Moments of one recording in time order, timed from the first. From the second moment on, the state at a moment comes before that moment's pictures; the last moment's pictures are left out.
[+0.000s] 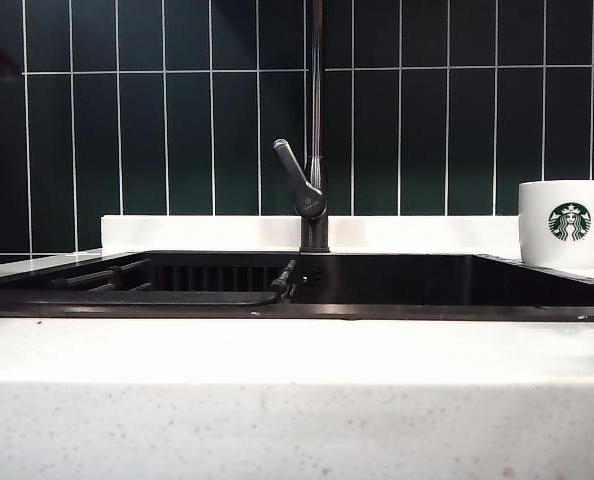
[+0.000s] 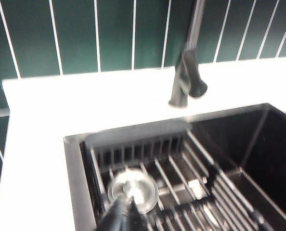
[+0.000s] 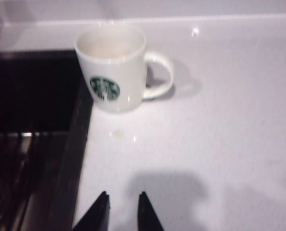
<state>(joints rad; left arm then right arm) -0.04 0.75 0.46 0.22 0.36 0.00 -0.07 0.46 0.48 -0.35 0.02 0.02</state>
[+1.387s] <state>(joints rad) -0.12 1.34 0.72 0.45 0.51 0.01 -0.08 0.94 0.51 0.21 0.14 0.02</state>
